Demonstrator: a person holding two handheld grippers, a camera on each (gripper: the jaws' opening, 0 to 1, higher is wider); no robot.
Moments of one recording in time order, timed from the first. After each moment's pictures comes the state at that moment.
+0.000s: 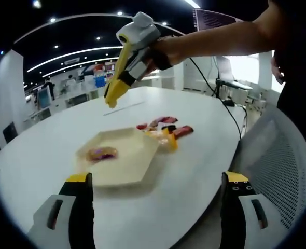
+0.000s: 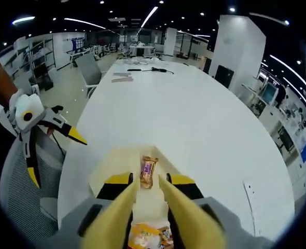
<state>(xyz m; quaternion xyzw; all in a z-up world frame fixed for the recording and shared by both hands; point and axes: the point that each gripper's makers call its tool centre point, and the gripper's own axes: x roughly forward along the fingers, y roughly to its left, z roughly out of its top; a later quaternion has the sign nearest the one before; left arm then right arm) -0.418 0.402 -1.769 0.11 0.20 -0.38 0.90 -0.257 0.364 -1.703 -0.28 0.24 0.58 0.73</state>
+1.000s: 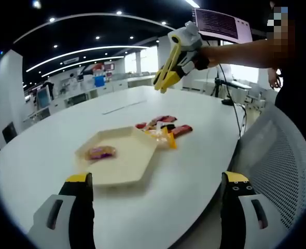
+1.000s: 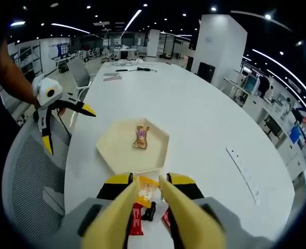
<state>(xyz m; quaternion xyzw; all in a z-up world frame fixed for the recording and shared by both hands) -0.420 0.402 -1.771 0.11 0.20 -0.38 0.90 -0.293 0.245 -1.702 -0.26 0.24 0.52 0.77</state>
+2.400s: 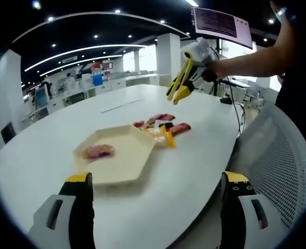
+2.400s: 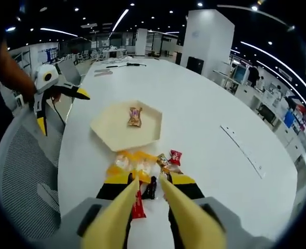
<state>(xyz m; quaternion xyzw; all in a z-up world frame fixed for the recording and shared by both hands) -0.422 0.400 -1.774 0.11 0.21 -0.39 0.89 -0.300 0.202 -1.754 -0.24 0.26 0.49 0.80</state>
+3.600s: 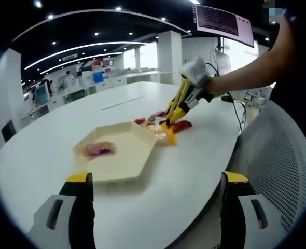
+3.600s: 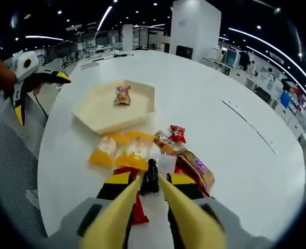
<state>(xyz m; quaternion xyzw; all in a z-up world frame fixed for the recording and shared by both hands) -0.421 0.402 -1.778 0.12 0.22 -0.38 0.89 -0.292 0.205 -1.825 -0.22 0.30 0.45 0.81</state>
